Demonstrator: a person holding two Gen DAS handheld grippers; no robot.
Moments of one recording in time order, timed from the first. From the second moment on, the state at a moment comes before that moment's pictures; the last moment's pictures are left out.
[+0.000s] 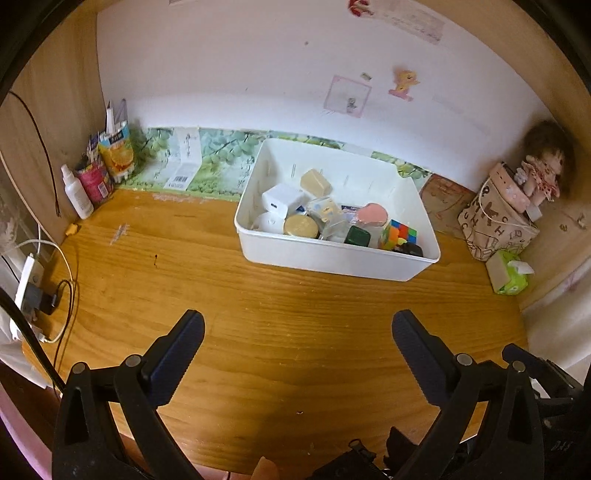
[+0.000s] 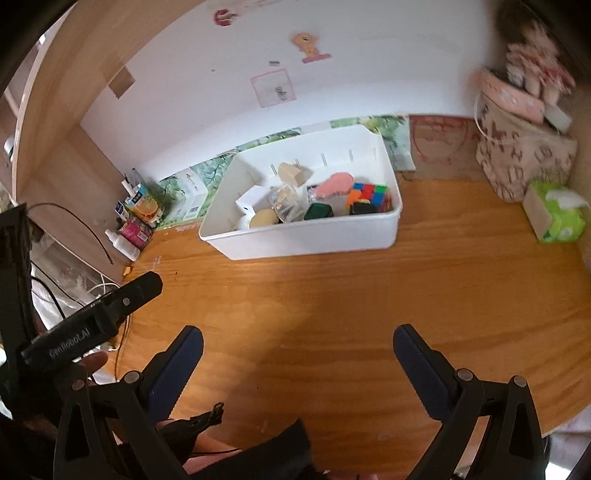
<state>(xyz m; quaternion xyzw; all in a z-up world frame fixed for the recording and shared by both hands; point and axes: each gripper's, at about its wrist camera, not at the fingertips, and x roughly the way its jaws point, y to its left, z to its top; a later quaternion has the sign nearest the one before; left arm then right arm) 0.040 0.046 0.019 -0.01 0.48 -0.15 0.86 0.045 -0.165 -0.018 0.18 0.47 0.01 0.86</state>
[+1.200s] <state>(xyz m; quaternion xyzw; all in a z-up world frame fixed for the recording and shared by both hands) 0.012 0.041 0.028 0.03 0.46 -0.15 0.87 0.031 -0.136 -0.009 0.11 0.48 -0.04 0.87</state>
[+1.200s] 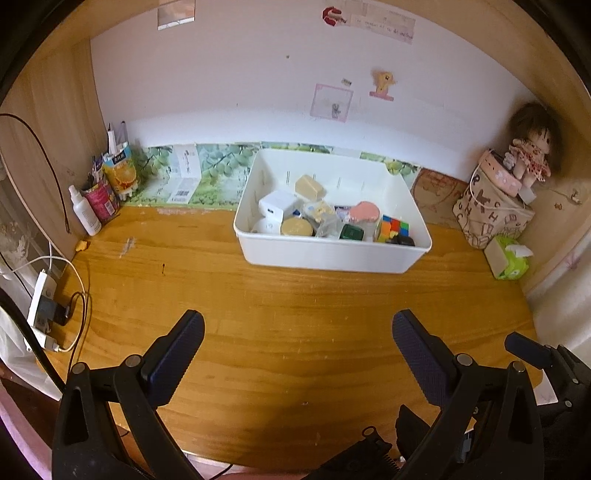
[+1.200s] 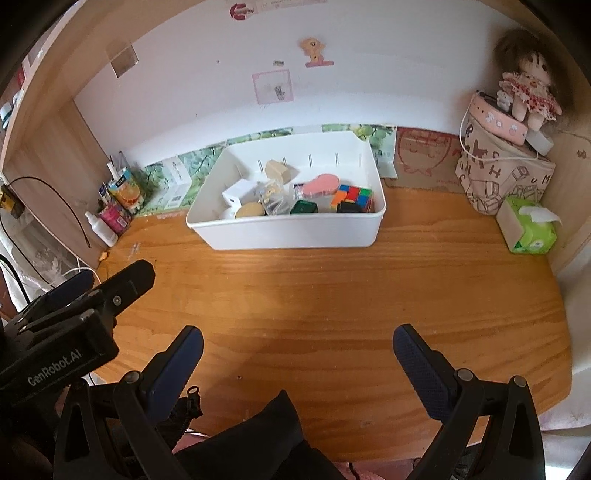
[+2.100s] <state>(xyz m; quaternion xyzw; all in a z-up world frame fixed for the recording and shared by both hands) -0.002 0.060 0.046 0.03 0.42 -0.17 0.89 0.015 -0.119 -0.003 0.11 0.46 -0.04 0.88</state>
